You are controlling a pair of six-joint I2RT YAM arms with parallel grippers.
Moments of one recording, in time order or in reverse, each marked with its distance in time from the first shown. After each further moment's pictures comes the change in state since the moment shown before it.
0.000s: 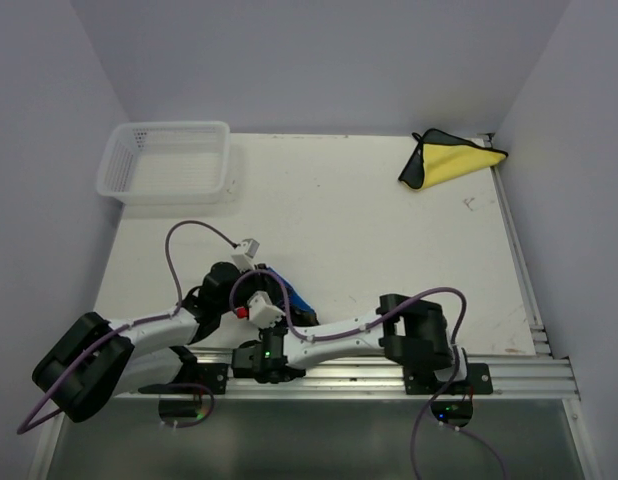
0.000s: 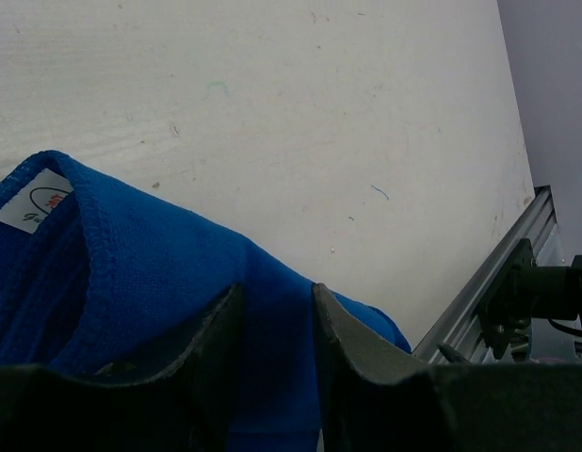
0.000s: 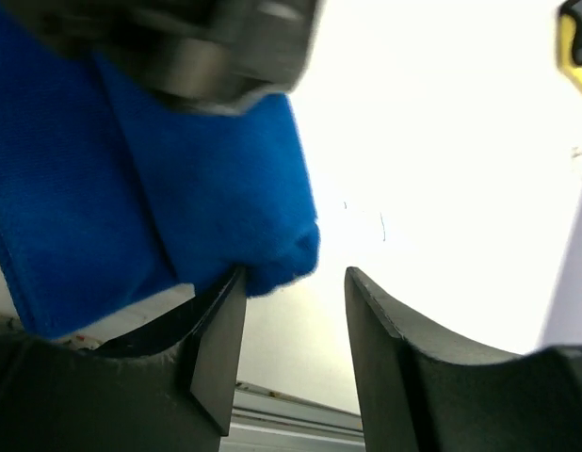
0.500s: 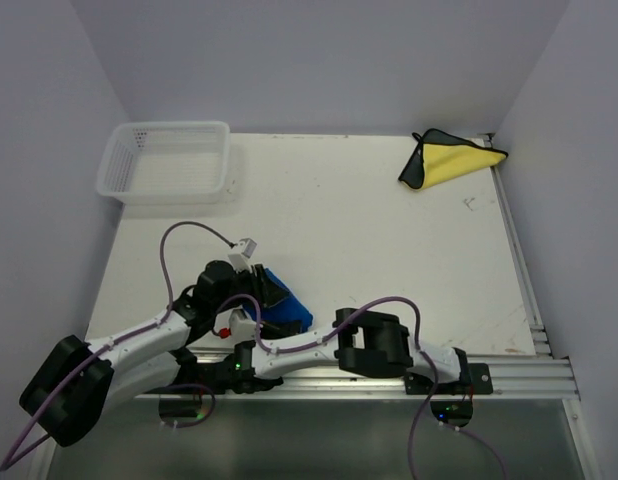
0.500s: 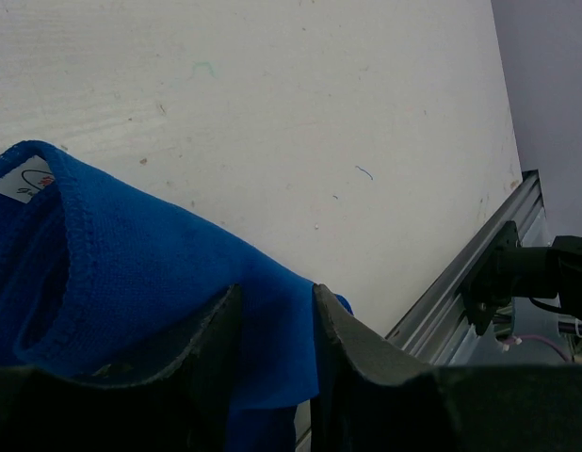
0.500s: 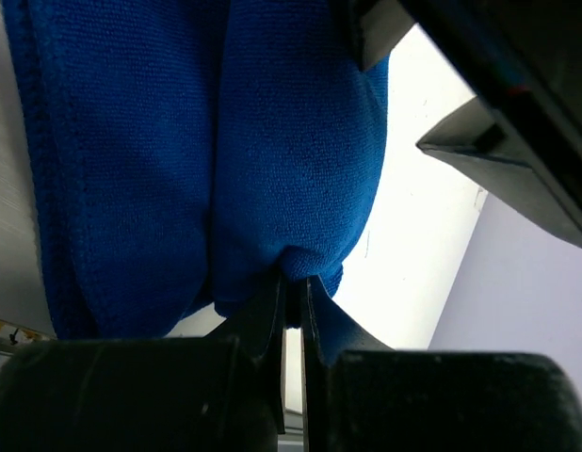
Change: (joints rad) left arm 0.013 -0.156 0.040 -0.217 0.047 0.005; right arm 0.016 0.219 0.205 -0.126 0.019 -0.126
